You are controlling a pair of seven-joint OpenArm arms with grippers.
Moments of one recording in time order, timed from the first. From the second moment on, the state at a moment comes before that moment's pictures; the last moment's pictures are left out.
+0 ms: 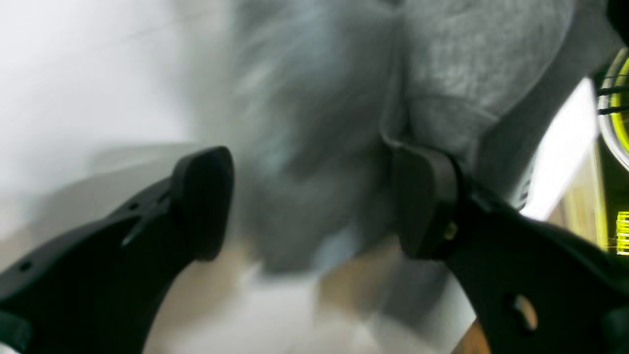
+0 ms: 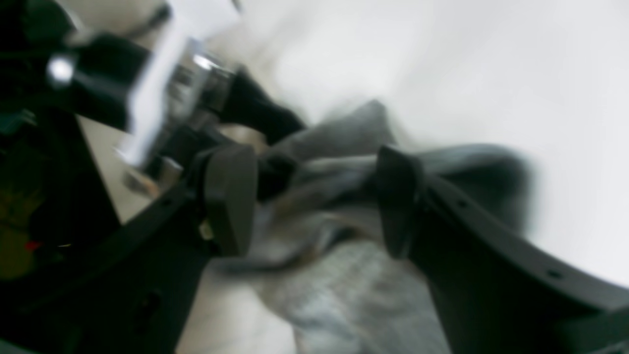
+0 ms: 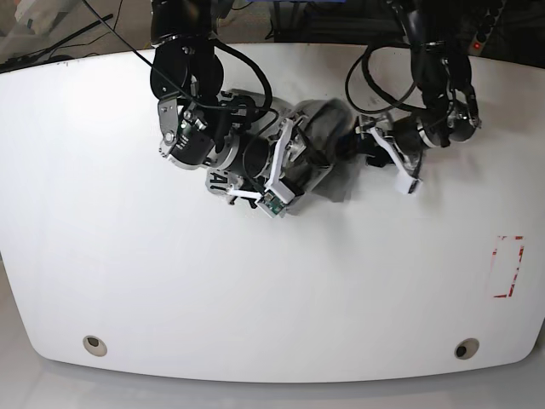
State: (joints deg) left arm 4.2 -3.7 -20.9 87.4 -40.1 -37.0 66.8; right arm -0.1 -3.1 -8.1 107.4 27.5 36.8 -65.0
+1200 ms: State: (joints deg) left arm 10.8 -25.5 -8.7 107.8 -38.9 -36.4 66.8; right arm 19.8 -1.6 -8.7 81.1 28.2 36.5 -56.7
